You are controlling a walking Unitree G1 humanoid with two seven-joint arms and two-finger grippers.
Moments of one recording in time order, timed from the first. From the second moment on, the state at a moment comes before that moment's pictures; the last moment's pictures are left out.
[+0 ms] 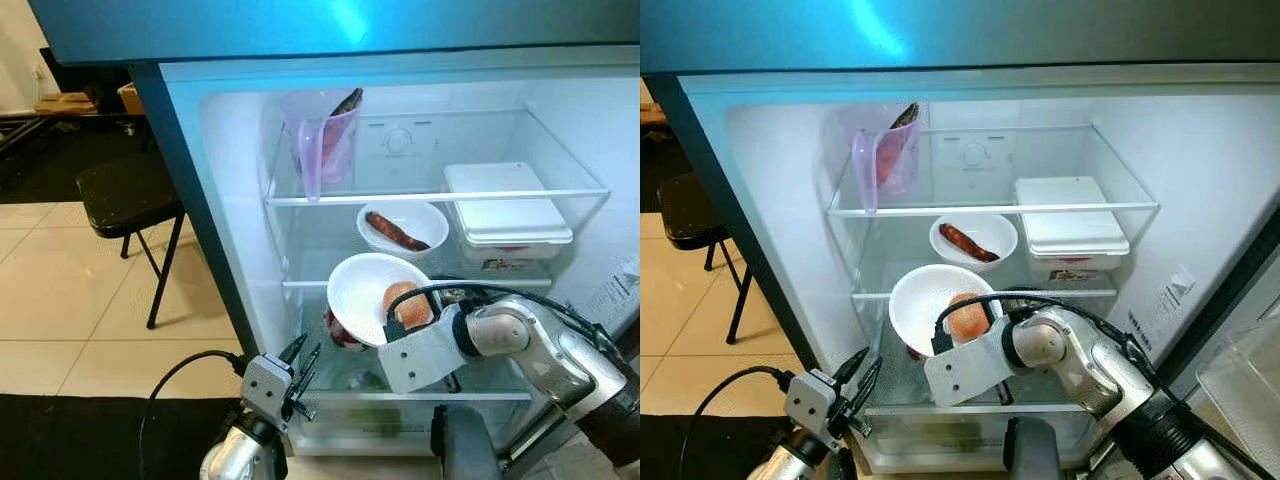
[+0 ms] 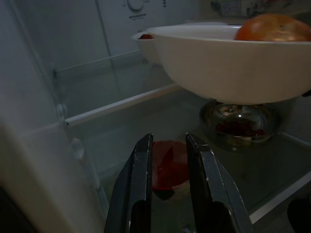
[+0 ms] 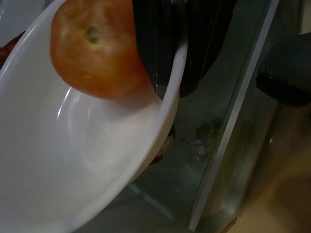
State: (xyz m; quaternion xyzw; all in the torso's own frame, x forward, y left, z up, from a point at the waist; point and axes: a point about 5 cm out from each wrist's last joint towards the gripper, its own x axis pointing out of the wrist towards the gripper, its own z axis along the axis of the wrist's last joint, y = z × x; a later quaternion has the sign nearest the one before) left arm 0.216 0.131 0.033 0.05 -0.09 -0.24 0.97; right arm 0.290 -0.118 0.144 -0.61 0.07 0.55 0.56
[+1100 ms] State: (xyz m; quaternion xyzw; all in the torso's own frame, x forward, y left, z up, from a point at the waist) left arm 0.202 0.128 0.048 -0.03 -0.08 -0.17 0.98; right arm 0.324 -0.094 0.157 -0.66 0.01 0.58 0.48
